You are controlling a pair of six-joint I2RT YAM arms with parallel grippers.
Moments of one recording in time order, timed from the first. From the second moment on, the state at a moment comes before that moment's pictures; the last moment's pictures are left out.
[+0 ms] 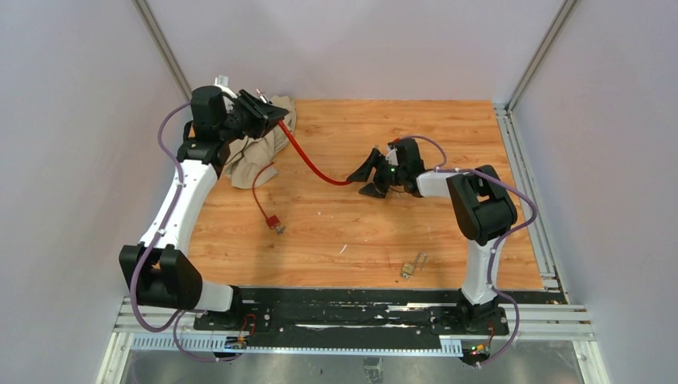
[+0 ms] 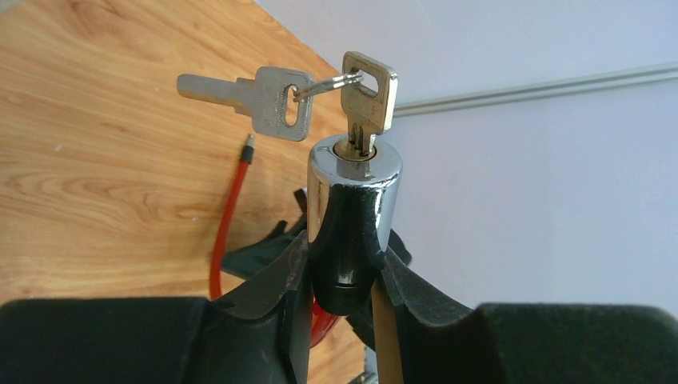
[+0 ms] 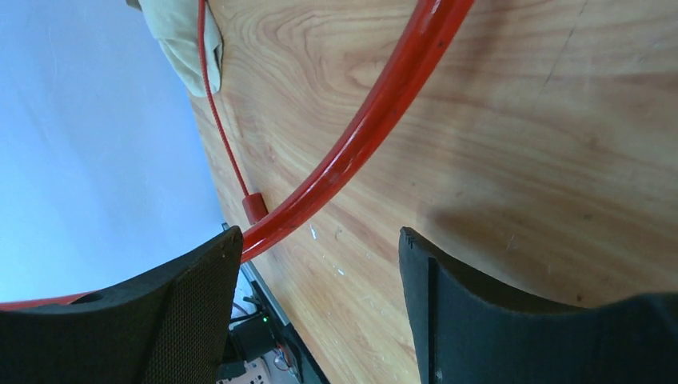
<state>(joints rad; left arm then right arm) -0.07 1.39 1.32 -0.23 0.43 -1.01 0.38 1.97 1.07 0.24 -0.63 0.95</state>
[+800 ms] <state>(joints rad) -0.07 1.30 1.21 -0.08 0.57 -1.15 0.30 2.14 1.25 0.23 -0.65 0.97</state>
